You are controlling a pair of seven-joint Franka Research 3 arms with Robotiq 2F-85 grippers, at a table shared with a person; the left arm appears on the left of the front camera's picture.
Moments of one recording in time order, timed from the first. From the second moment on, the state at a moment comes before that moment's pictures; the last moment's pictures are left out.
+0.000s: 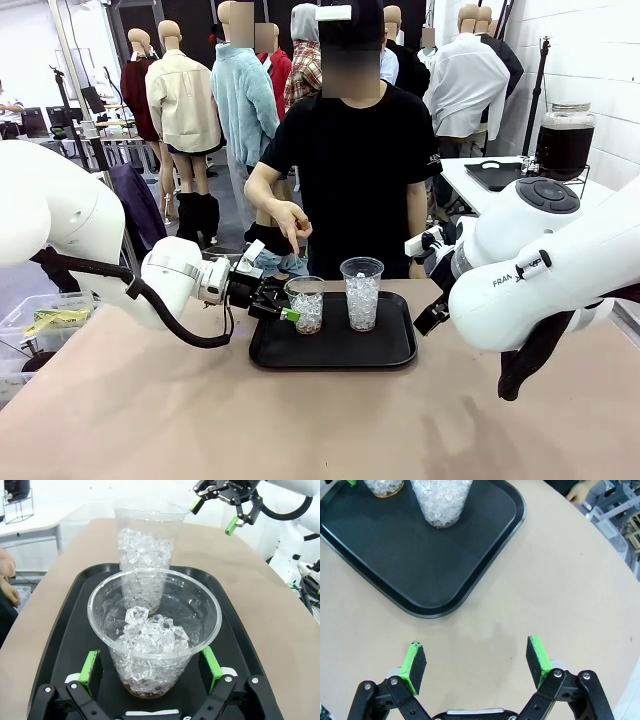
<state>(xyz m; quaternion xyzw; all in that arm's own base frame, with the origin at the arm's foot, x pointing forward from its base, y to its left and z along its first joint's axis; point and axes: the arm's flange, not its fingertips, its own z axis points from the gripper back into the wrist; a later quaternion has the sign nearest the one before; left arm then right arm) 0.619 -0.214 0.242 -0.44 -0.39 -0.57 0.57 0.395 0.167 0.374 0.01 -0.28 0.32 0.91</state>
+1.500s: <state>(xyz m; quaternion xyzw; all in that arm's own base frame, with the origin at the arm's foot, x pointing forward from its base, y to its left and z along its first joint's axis) 0.627 -0.235 0.227 -0.46 -0.39 -0.58 0.55 0.395 0.167 0.374 0.01 -0.28 0.32 0.91</state>
